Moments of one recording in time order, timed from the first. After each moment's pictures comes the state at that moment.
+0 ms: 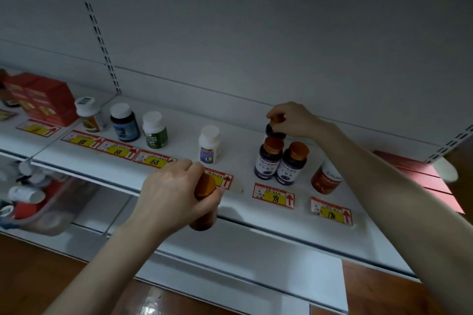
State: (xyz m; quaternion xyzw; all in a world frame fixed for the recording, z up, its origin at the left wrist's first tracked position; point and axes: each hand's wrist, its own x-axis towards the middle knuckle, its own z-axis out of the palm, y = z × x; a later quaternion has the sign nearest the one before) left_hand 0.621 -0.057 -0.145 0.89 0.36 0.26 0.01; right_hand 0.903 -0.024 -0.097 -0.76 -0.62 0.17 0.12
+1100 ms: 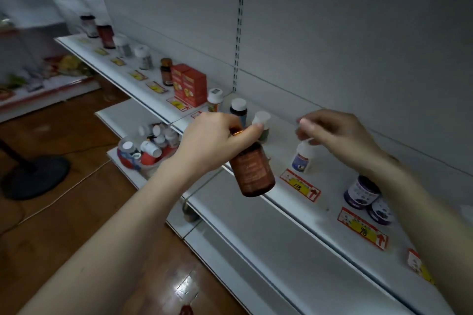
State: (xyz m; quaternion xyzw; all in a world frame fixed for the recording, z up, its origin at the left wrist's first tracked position) left_hand 0.531 -0.047 -0.083 0.77 0.55 0.33 0.07; right_hand 0.754 -0.051 -0.060 -0.53 -0.72 0.30 0.34
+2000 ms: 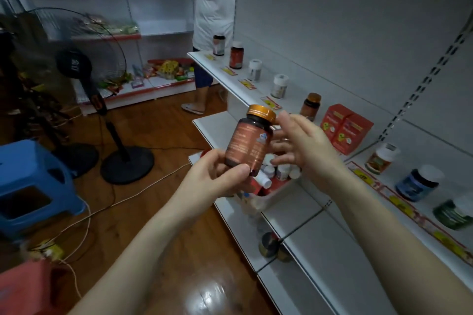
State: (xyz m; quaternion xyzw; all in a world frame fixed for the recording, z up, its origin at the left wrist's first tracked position) left_hand 0.175 -0.062 -0.106 0.47 0.51 0.52 0.49; right_hand 0.331 0.025 -0.068 -0.36 -0.65 0.55 0.37
